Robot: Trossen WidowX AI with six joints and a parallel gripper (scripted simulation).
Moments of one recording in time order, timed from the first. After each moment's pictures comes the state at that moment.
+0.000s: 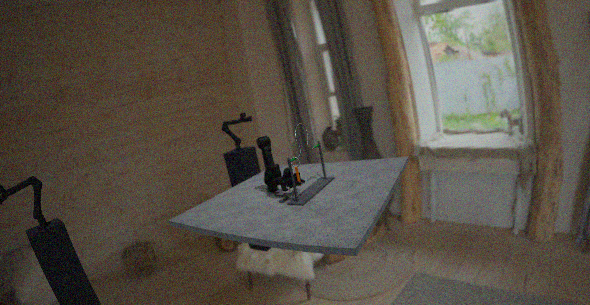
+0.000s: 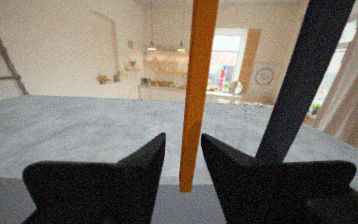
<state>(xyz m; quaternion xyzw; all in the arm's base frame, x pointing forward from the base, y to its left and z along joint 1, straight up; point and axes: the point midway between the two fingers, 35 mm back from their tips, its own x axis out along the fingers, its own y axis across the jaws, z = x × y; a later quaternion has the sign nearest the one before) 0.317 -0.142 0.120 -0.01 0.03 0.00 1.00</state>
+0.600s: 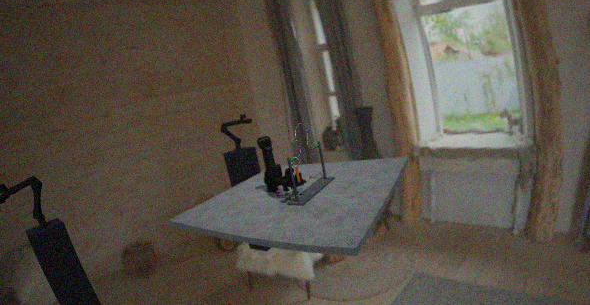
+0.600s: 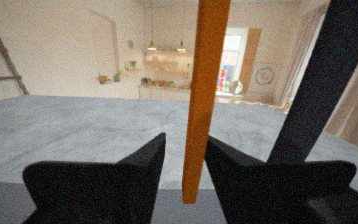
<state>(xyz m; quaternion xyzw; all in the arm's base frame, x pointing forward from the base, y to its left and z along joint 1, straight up) 0.327 -0.141 0.118 -0.01 0.03 0.00 1.00</state>
